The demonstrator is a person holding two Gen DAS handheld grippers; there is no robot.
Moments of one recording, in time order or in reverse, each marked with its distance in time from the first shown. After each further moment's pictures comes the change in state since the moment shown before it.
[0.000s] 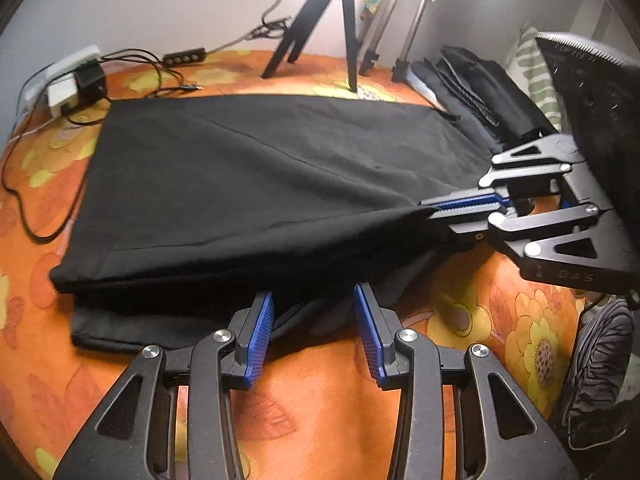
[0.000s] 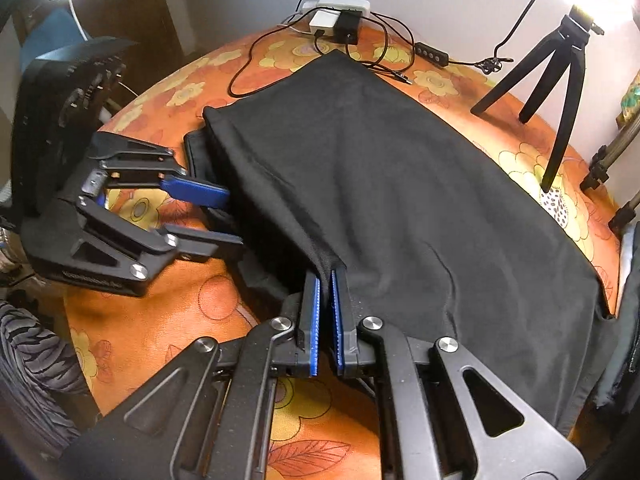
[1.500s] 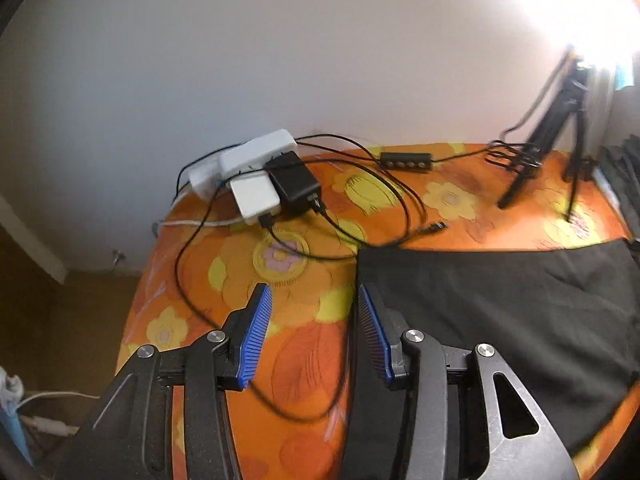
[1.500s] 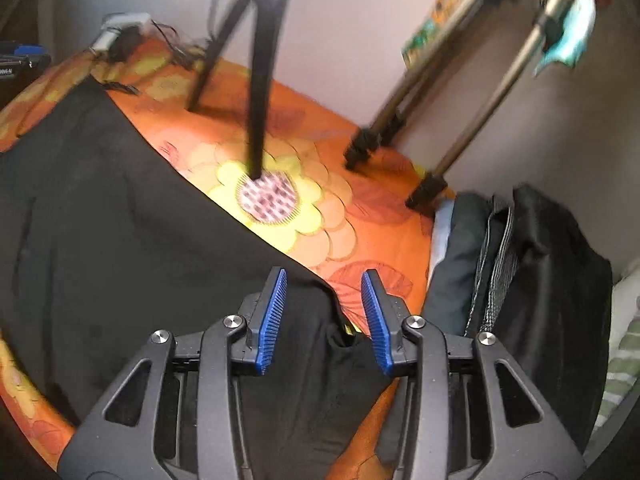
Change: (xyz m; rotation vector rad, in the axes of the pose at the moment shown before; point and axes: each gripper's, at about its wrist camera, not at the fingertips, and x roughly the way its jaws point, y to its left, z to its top) left arm -0.042 0.120 0.109 -0.107 -0.104 0.552; right arm -0.034 -0.176 -0.012 0.131 -0.043 -0.506
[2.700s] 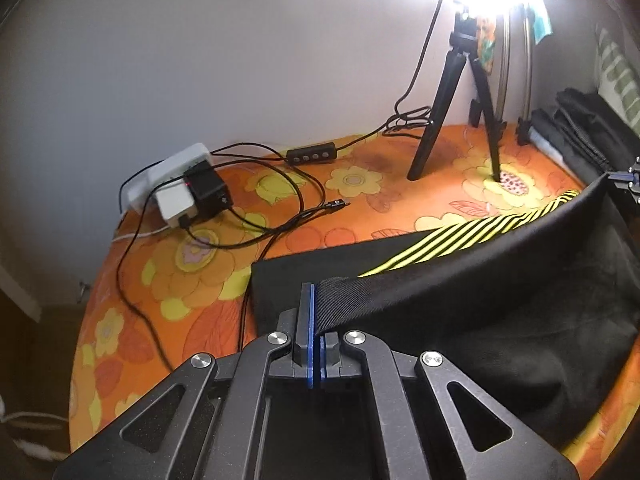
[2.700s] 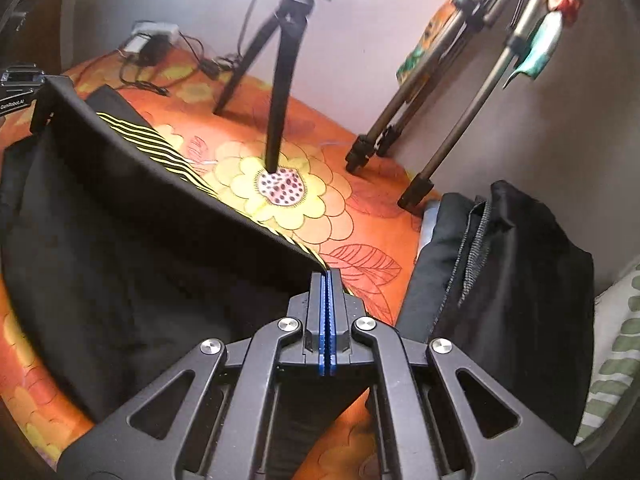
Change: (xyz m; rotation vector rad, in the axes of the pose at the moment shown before) left arm -0.007 -0.068 -0.032 0.134 -0.100 -0.094; right arm -0.029 -0.004 -0.023 -0.043 -0.046 -0.017
